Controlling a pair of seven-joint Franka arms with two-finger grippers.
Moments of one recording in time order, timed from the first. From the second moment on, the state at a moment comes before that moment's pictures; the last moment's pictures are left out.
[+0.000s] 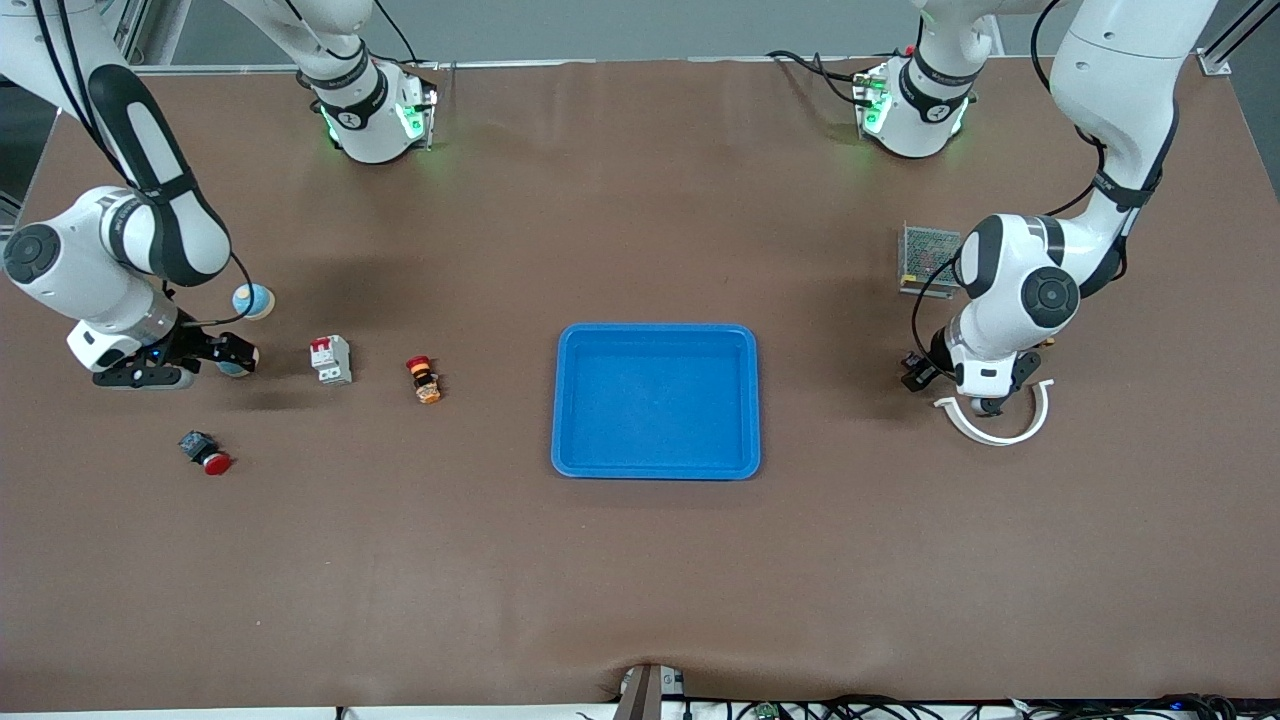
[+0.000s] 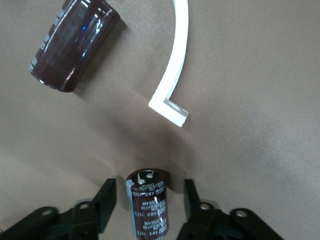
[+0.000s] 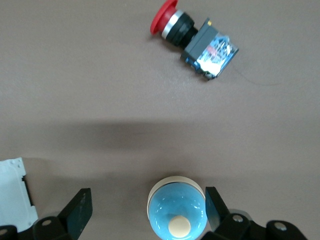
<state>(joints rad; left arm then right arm) 0.02 0.39 -0.13 -2.28 0.00 2.59 -0.82 -0.35 0.28 0.03 -2.34 0.01 2.68 -0.35</state>
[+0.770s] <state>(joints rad) 0.02 0.38 -0.17 -2.26 0.00 2.61 -0.86 -0.41 0.35 0.03 -2.37 0.01 2.79 -0.42</state>
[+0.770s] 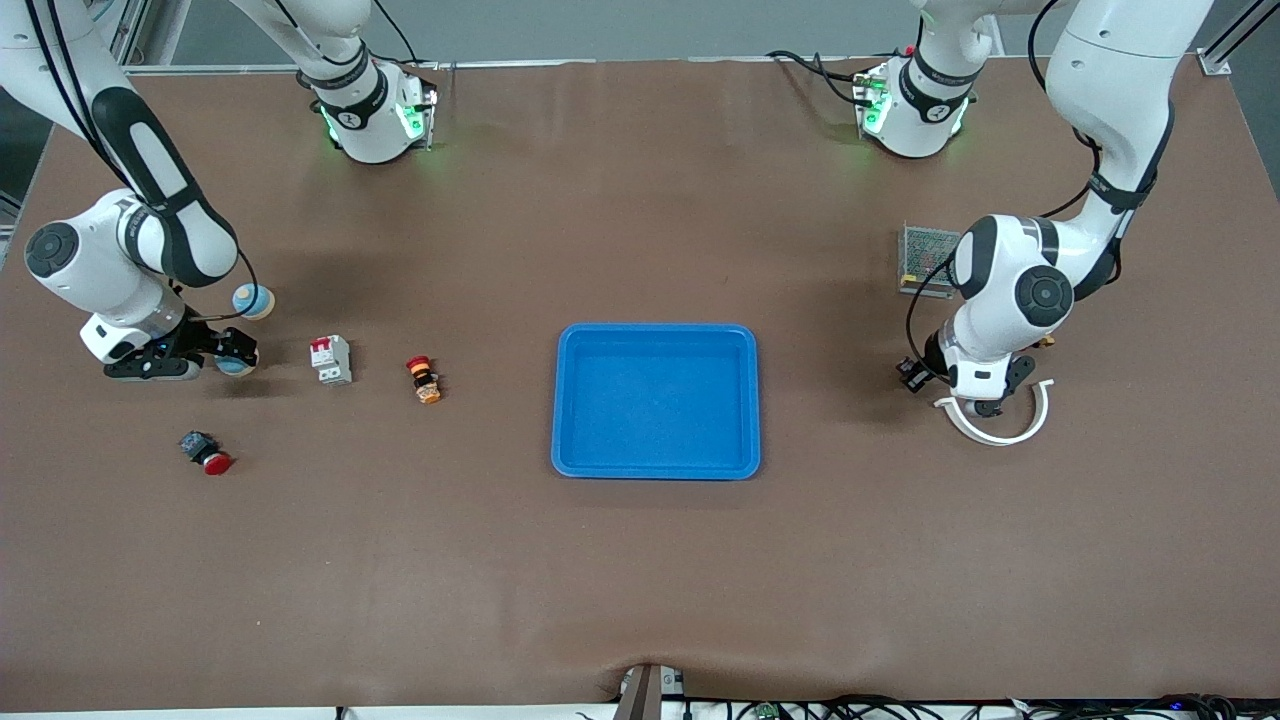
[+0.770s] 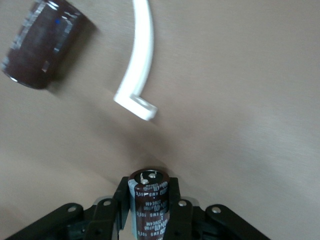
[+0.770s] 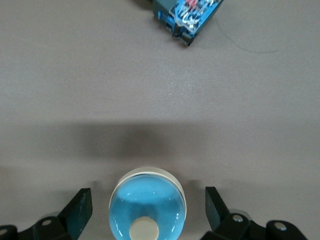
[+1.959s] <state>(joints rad) -0.32 0.50 -0.29 -1.98 0.00 2.61 -1.62 -0.42 0.37 0.03 -2.37 0.01 2.79 -0.50</state>
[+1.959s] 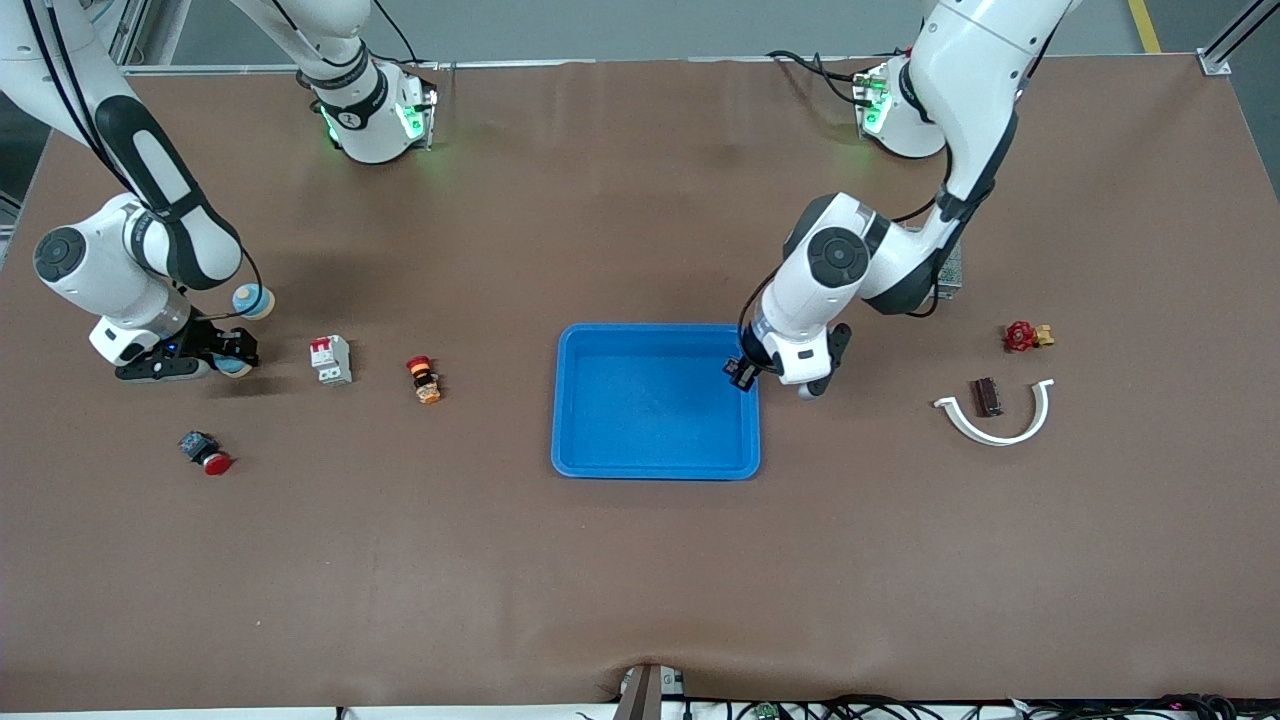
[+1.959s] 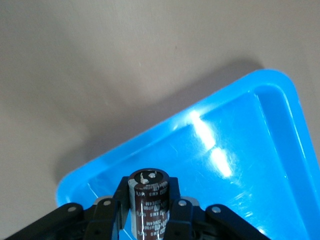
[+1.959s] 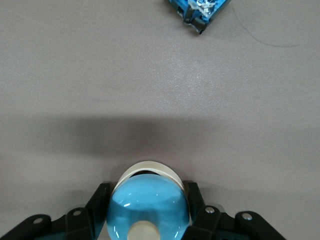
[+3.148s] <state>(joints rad) -0.36 0.60 -0.28 -1.89 0.00 2.57 -1.68 -0.34 0.26 0.08 -2.06 0.02 2.26 -0.48</state>
